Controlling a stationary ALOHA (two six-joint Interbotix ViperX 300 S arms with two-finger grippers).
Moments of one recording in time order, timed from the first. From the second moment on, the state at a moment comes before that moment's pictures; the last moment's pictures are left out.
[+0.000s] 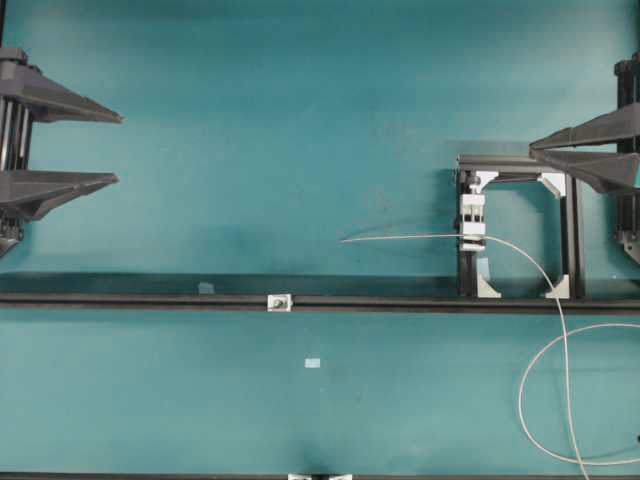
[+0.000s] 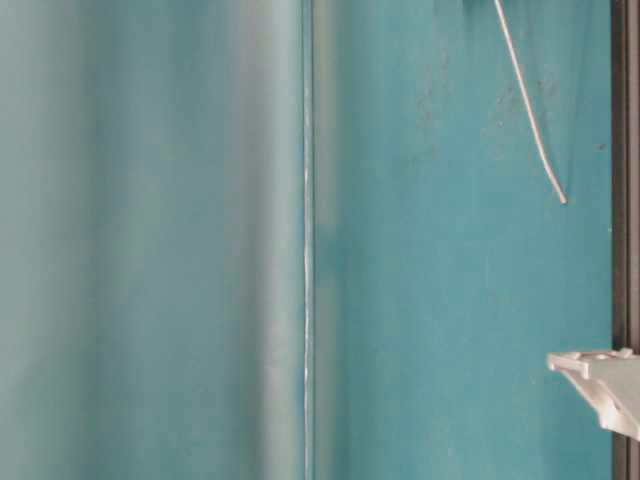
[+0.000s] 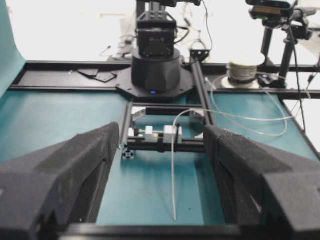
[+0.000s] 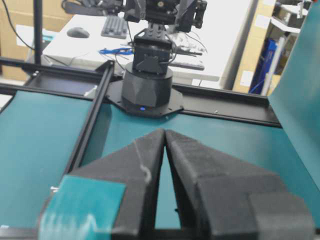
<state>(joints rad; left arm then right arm) 0.00 -0.96 1.18 0.00 -0.30 0.00 0.00 -0.96 1.17 0.00 -0.30 0.00</state>
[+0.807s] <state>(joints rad) 0.03 -0.95 1.34 -0.04 -0.35 -0.02 0.00 -0.91 1.32 0.00 -0.31 0.13</state>
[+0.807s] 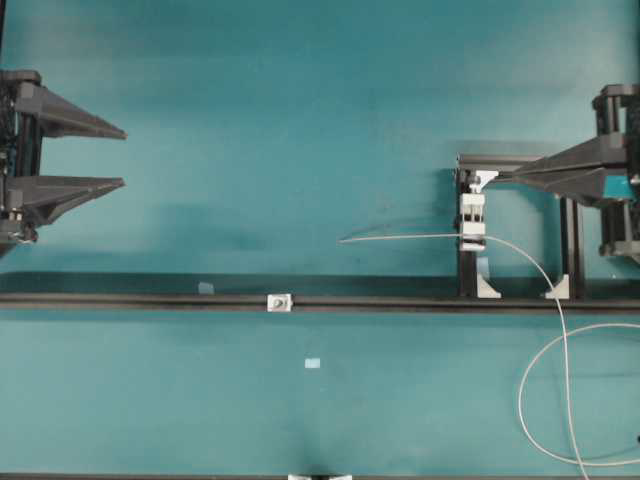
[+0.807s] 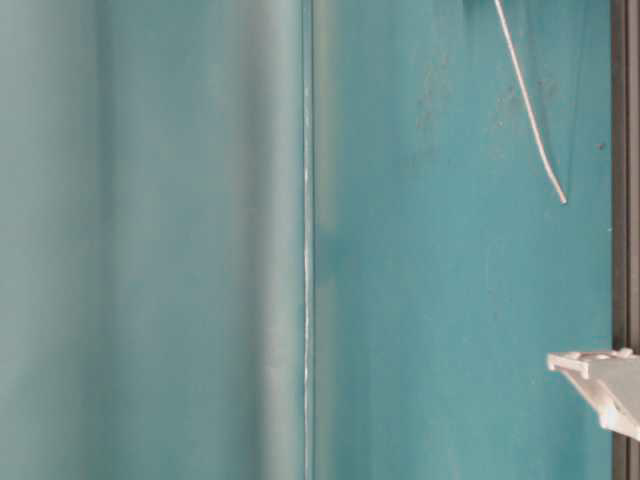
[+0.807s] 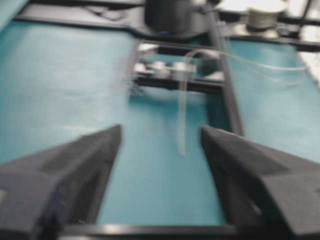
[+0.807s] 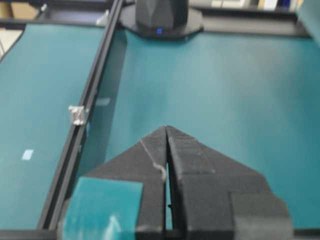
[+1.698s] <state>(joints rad) 0.04 -0.71 1.37 -0.04 -0.49 -0.03 0.00 -0.73 1.32 0.00 -0.36 0.19</state>
